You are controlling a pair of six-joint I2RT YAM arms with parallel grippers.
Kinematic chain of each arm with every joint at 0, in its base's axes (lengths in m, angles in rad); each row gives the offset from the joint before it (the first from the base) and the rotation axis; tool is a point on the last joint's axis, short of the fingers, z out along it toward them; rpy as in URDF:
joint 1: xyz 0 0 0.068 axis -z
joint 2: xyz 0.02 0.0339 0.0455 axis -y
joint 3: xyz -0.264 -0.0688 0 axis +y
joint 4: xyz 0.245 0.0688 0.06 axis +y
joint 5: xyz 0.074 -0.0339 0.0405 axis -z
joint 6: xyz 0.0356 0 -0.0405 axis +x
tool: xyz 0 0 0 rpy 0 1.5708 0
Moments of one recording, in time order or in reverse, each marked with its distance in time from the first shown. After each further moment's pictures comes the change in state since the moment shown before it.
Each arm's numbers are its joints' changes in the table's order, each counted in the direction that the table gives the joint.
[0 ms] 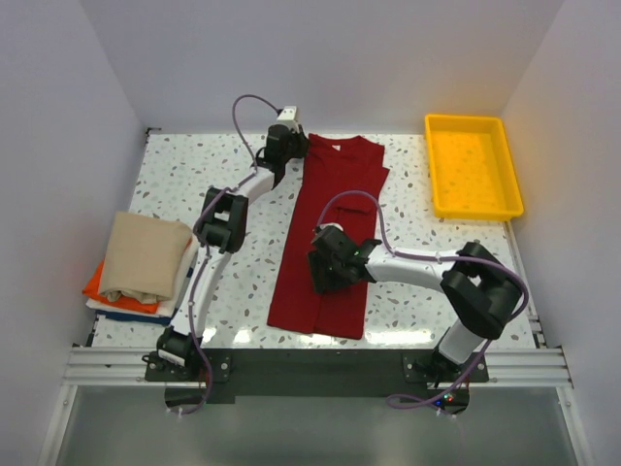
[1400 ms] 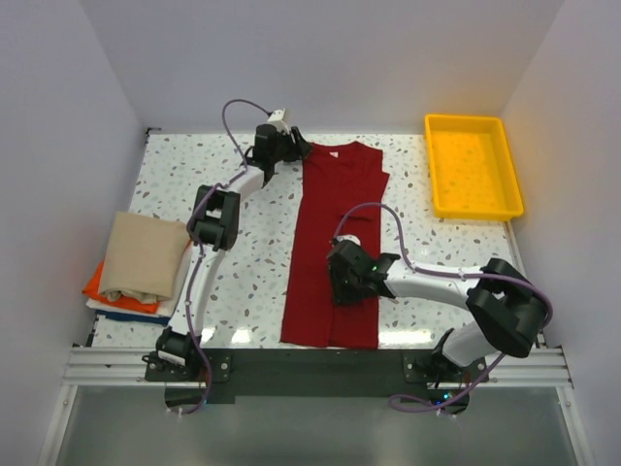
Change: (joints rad) left arm -0.057 0.031 0.065 0.006 0.219 -0.142; right arm -0.024 0.142 0.177 0.005 0.024 0.057
